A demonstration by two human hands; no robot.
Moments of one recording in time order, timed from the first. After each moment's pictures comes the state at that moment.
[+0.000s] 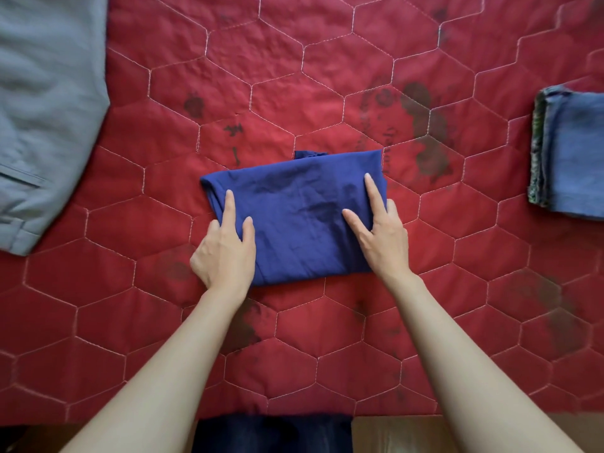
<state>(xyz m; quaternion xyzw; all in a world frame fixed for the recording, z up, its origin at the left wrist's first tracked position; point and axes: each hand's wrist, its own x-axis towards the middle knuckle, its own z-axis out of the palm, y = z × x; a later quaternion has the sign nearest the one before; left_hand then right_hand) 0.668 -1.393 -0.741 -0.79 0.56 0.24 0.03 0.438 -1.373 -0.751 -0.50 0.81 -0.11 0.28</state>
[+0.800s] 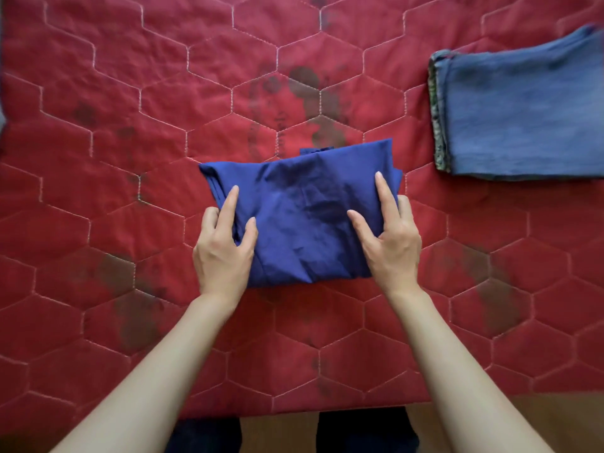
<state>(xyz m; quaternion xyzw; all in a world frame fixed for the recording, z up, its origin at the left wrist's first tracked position) 0.516 -1.338 -0.712 -0.69 0.65 0.24 -0.22 0.301 -1.295 -0.705 -0.52 0.80 -0.25 0.14</state>
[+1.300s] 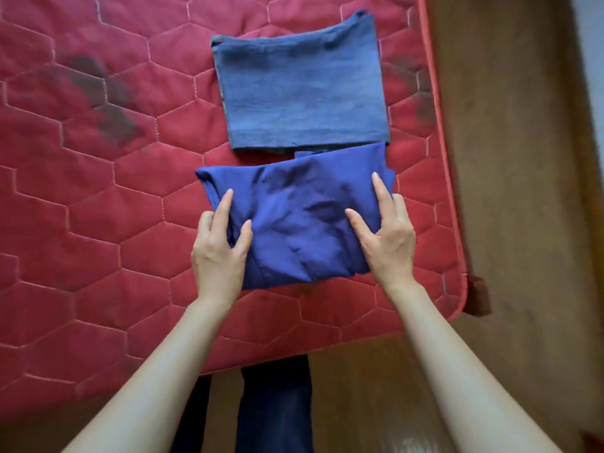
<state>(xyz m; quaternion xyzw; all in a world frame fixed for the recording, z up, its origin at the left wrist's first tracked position) 0.222 -1.208 -0.675 -0.63 0.67 0.31 -0.26 -0.002 -1.146 -0.654 -0.48 0.84 -0.25 0.11</state>
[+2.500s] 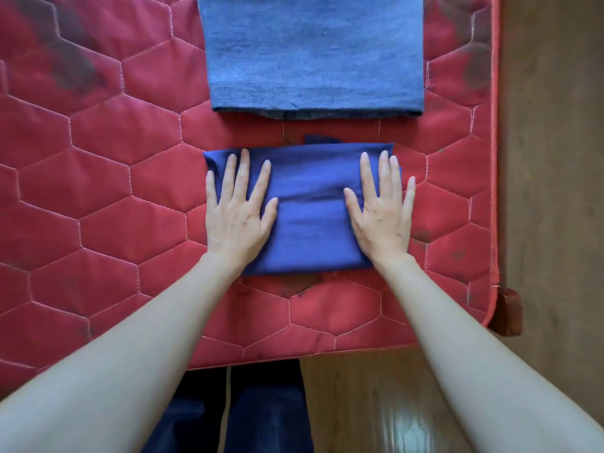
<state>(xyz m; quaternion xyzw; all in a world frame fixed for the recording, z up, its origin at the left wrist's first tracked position) 0.182 -1.226 -0.780 -0.54 0.84 0.12 0.01 -0.041 -1.160 -0.771 -0.56 0.82 0.02 0.08</state>
